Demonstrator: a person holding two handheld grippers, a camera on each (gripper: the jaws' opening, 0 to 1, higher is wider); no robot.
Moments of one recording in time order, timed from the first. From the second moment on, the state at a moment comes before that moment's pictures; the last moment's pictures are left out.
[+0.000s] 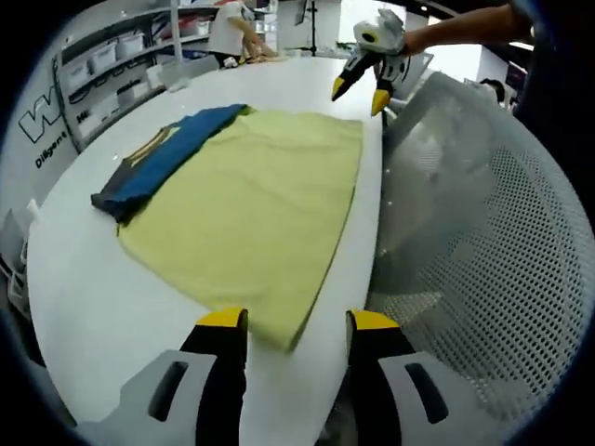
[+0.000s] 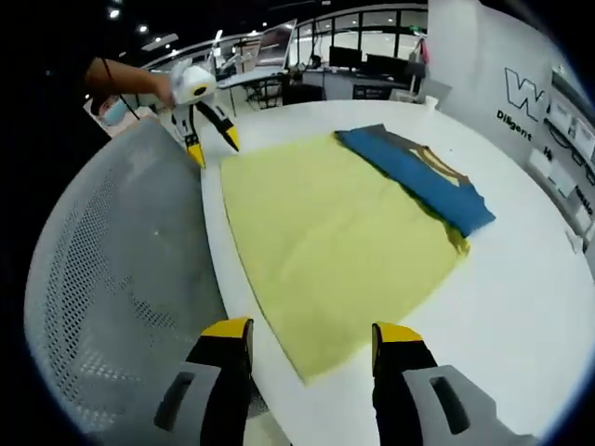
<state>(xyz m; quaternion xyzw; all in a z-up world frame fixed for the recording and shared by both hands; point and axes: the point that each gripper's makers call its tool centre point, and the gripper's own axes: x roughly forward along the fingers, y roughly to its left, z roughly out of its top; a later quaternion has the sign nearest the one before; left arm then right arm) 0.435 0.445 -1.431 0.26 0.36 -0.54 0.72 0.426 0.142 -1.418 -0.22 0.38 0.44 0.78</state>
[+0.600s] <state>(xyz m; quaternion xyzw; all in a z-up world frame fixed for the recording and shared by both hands) 0.438 0.453 -1.445 0.29 0.38 -0.53 0.70 0.414 0.140 -1.447 -0.26 0.42 0.44 0.75</state>
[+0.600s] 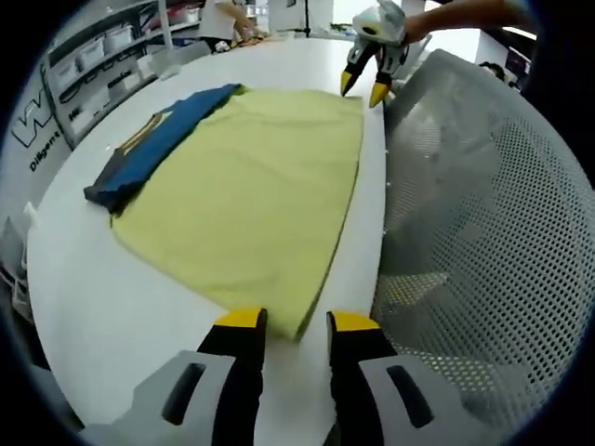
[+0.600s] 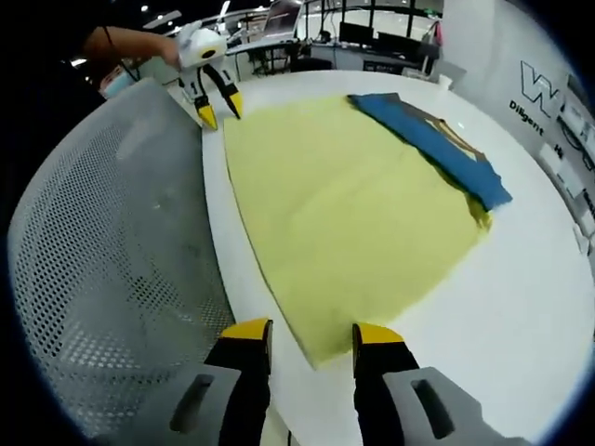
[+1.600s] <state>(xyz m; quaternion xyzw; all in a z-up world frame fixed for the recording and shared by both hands) 0.409 0.464 -1.443 0.27 0.50 -0.51 0.65 0.392 0.139 -1.434 -0.30 0.47 0.46 0.69</state>
